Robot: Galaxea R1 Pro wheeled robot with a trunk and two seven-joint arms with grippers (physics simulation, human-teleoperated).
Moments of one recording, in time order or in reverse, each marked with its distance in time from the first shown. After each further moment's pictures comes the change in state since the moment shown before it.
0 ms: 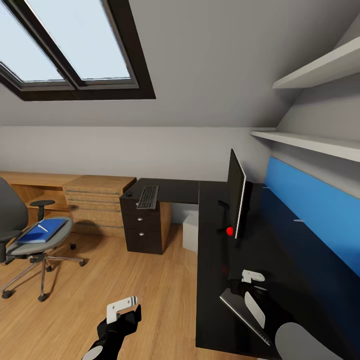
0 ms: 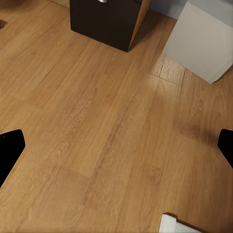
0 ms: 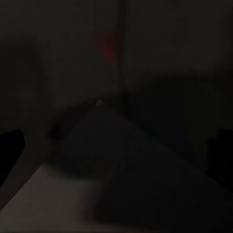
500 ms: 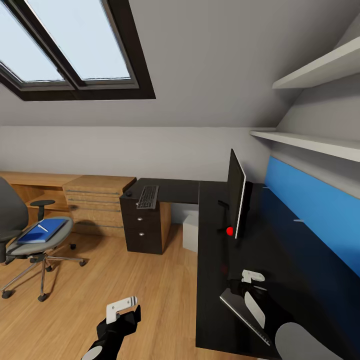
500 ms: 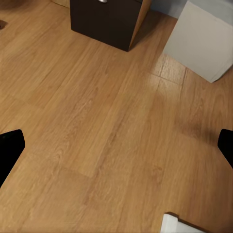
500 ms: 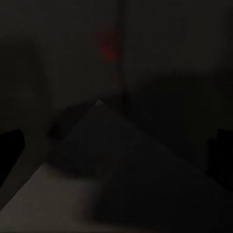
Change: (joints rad) left arm -0.001 0.005 -0.001 0.002 -0.001 0.001 -0.003; right arm 0.000 0.000 0.000 0.000 0.000 0.000 0.000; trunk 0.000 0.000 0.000
